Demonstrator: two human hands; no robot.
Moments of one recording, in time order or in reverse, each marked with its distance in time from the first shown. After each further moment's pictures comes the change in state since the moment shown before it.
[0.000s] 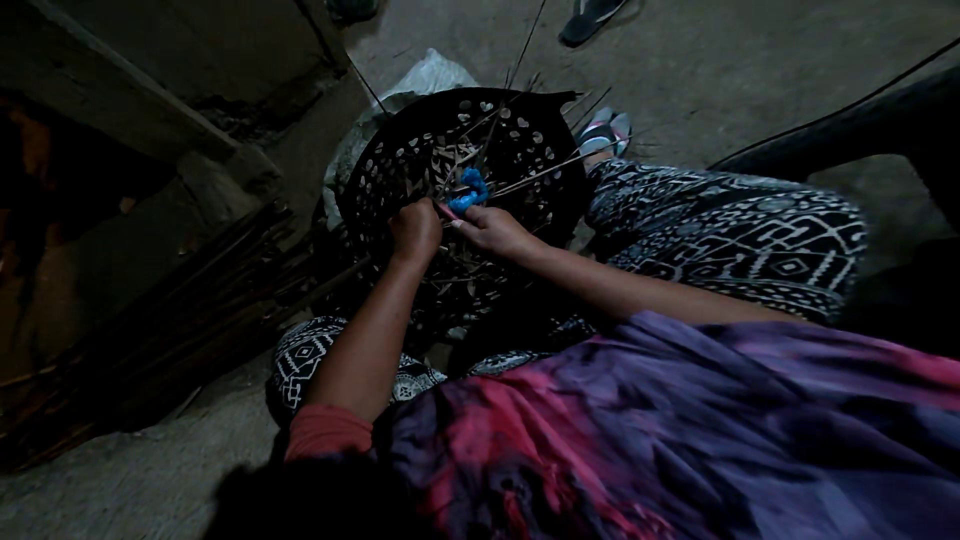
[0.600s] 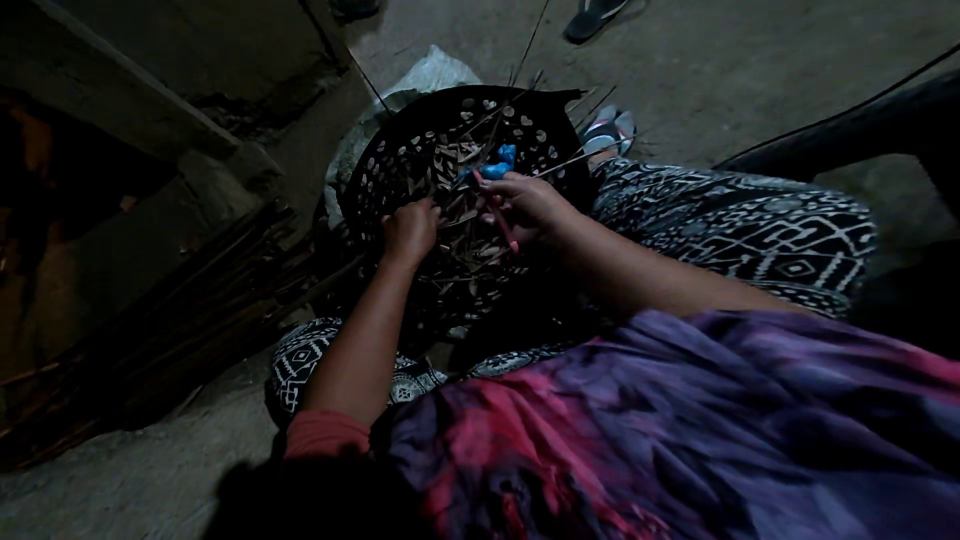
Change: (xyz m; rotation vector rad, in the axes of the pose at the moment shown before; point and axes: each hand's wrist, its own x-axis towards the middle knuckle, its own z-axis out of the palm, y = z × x) left_hand 0.007 -0.024 0.001 -0.063 -0.048 0.125; right_hand 0.012 0.005 -0.024 0.950 0.163 0.276
